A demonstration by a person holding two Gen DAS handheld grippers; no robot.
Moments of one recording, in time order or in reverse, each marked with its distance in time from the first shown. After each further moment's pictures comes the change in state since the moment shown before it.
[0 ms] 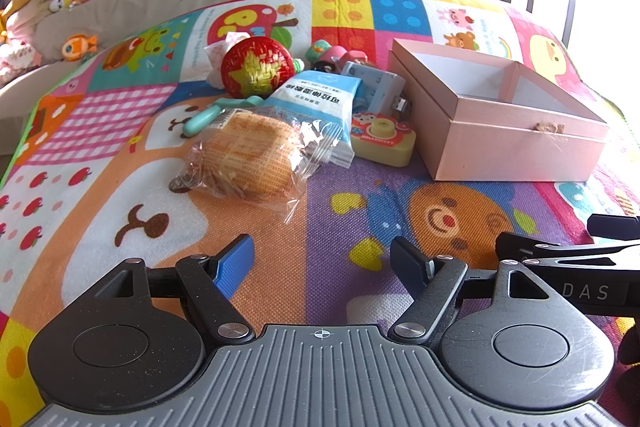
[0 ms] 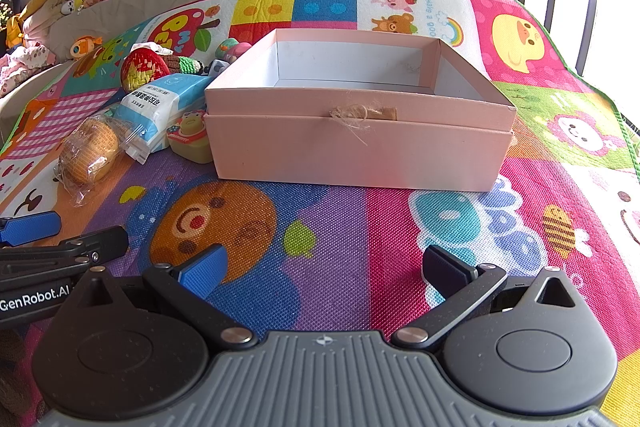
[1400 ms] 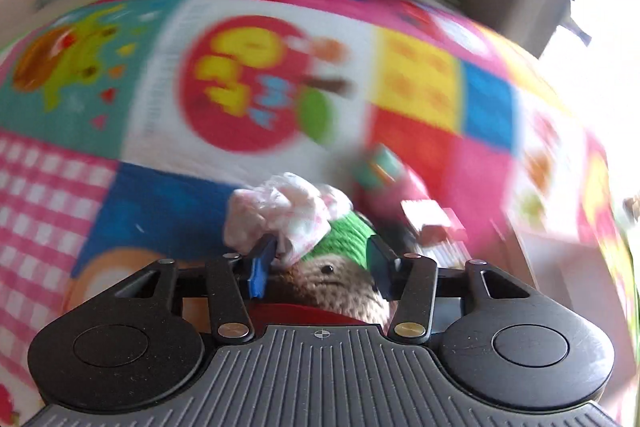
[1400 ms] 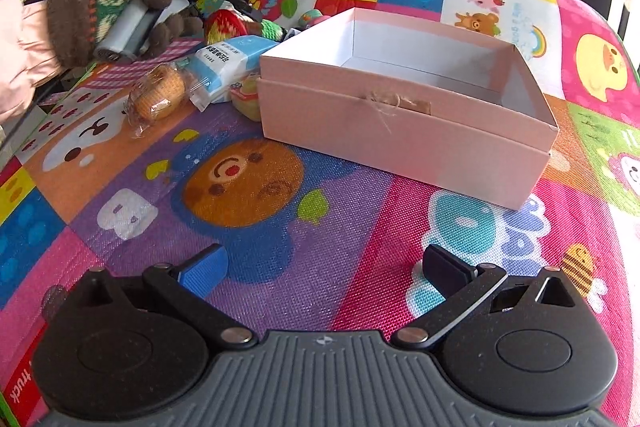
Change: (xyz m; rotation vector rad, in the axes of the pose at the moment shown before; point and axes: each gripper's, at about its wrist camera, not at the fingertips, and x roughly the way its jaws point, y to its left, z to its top) left arm 0.148 0.081 0.174 -0.154 0.140 -0.196; right arm -0.013 -0.007 -0.014 -0.224 0.082 0.251
